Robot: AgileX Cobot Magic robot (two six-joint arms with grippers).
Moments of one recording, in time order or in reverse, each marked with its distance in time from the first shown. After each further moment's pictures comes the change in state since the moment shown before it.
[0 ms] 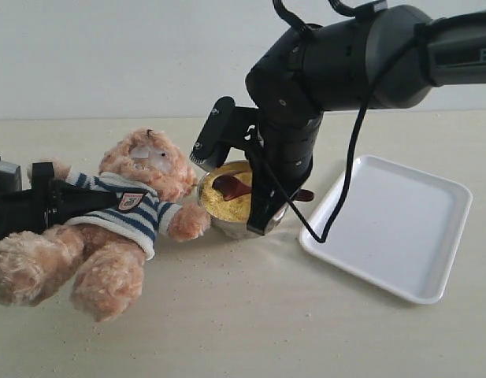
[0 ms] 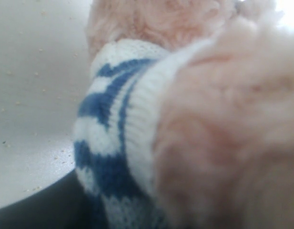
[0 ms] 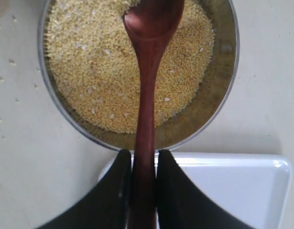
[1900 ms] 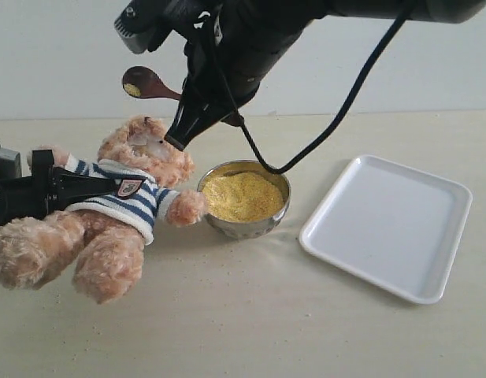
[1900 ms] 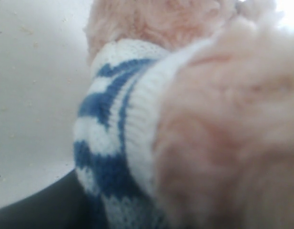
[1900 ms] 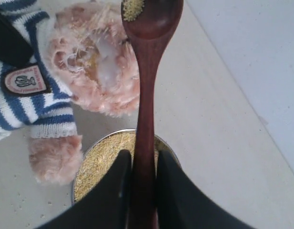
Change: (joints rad) left arm 0.000 0.012 -0.066 0.002 0.000 -0.020; right arm 0.059 -0.117 -0.154 0.129 -0.137 0.041
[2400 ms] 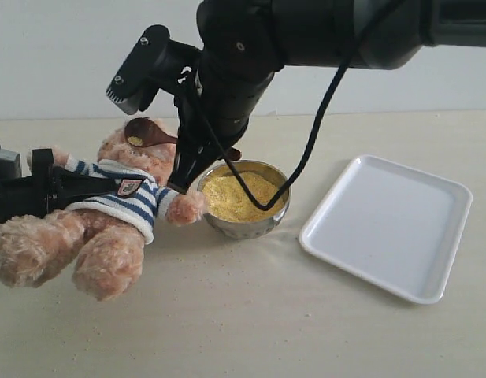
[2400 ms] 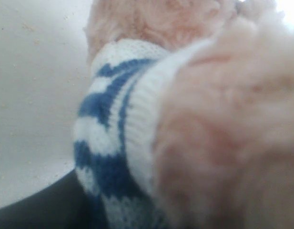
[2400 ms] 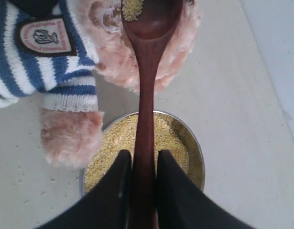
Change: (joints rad) left arm 0.000 0.000 0.000 0.000 0.000 -0.022; right arm 0.039 0.081 -0.002 -0.053 0.044 -0.039
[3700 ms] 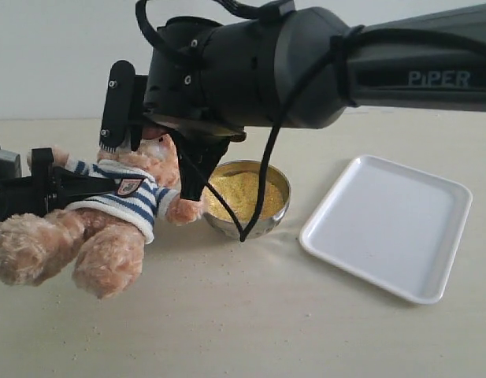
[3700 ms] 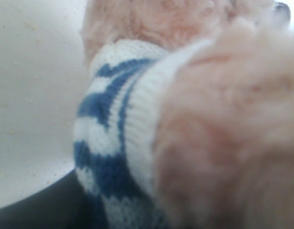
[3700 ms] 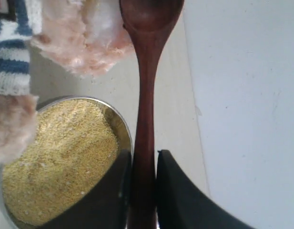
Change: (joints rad) left arm 0.000 0.000 0.000 0.000 -0.002 -0.016; right arm 0.117 0.068 -0.003 -0.565 0.071 0.266
